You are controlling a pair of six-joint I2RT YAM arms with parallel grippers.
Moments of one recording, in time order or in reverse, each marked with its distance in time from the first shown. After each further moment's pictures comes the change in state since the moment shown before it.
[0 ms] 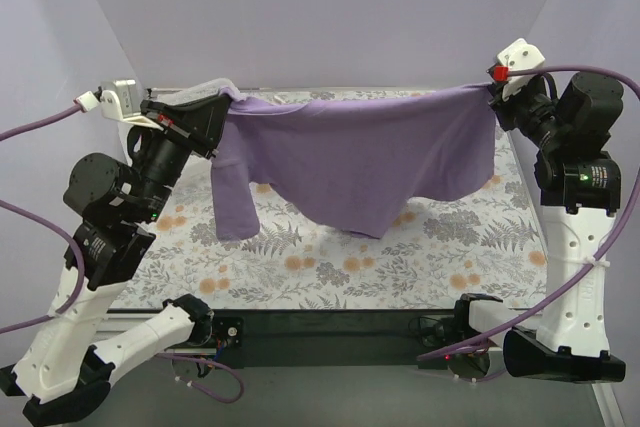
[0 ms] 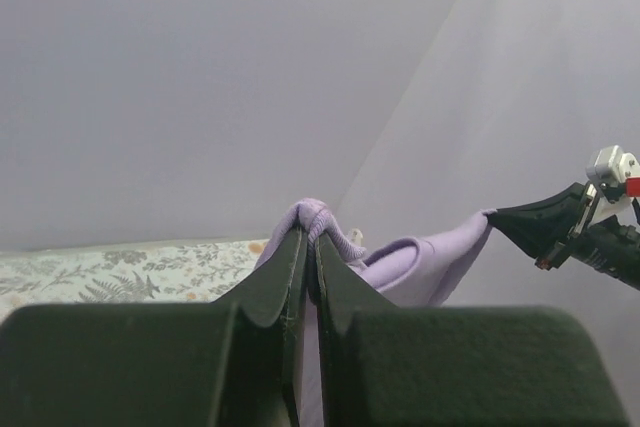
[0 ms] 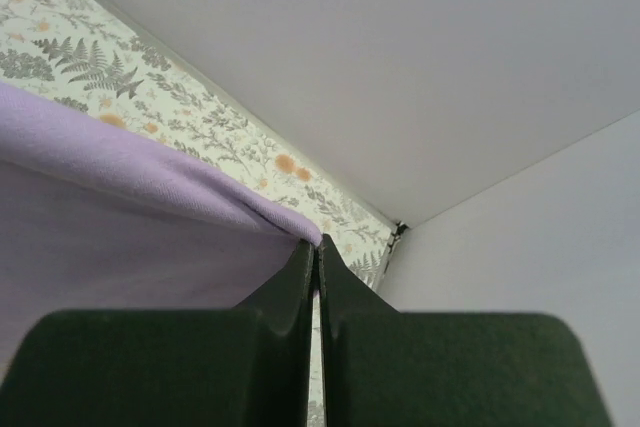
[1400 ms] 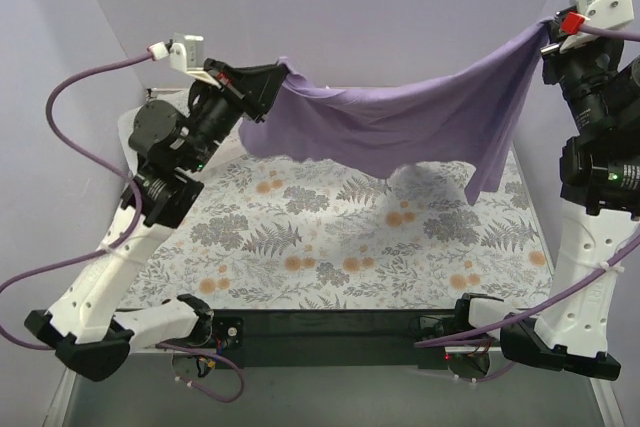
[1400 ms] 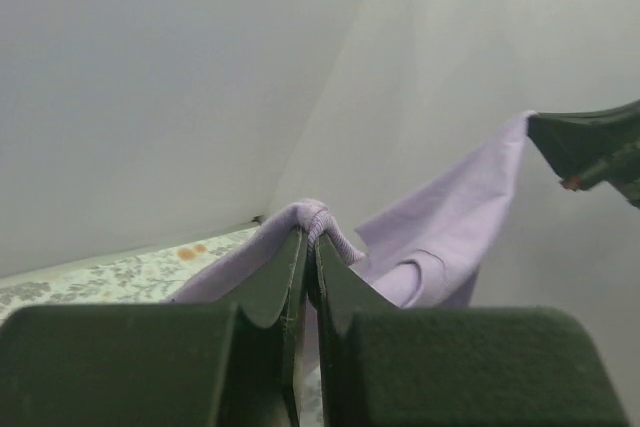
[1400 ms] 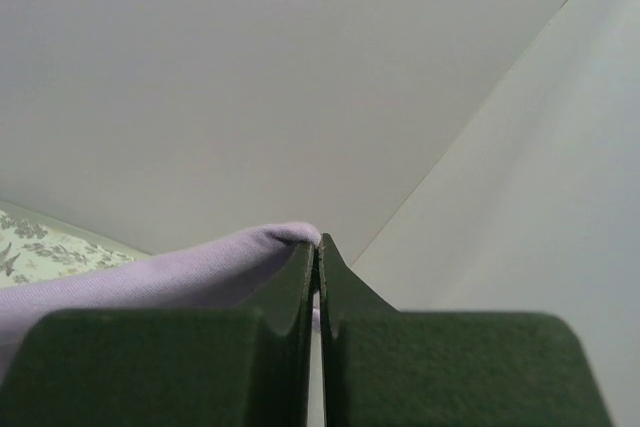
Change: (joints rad) left arm 0.020 0.279 0.039 0.239 0.177 -0.047; right arm -0.066 0.075 0.236 0.192 0.143 0.192
